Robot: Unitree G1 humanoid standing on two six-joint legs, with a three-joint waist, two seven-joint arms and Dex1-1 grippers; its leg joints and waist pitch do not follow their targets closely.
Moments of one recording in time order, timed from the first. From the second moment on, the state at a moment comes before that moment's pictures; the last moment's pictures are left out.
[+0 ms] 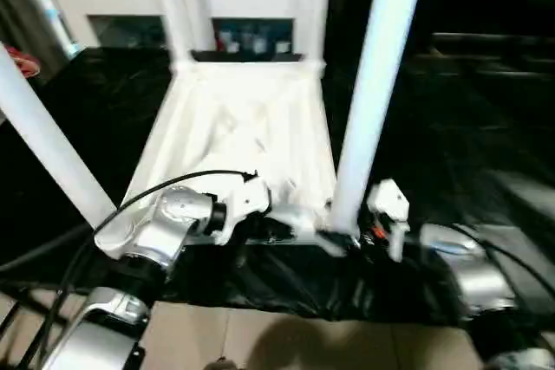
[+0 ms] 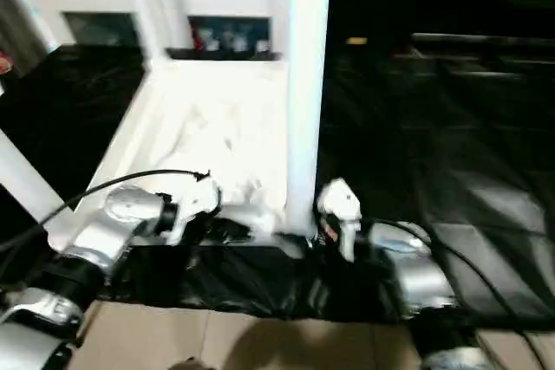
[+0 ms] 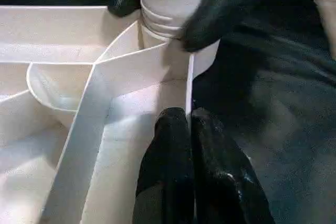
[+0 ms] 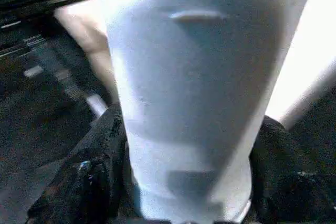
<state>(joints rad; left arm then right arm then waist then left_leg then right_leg) -0.56 0.24 -0.26 0.66 0.07 -0.05 -1.14 -0.32 -0.25 0.09 0.50 0.12 -0.02 0.87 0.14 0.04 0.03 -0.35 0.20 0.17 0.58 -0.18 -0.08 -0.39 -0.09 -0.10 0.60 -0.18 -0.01</state>
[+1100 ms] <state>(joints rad) -0.56 0.22 -0.27 0.67 0.07 -0.10 -1.16 -0.37 -0.30 0.08 0.55 0.14 -0.04 1.03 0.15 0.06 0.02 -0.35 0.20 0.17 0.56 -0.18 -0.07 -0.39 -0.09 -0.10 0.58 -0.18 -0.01</state>
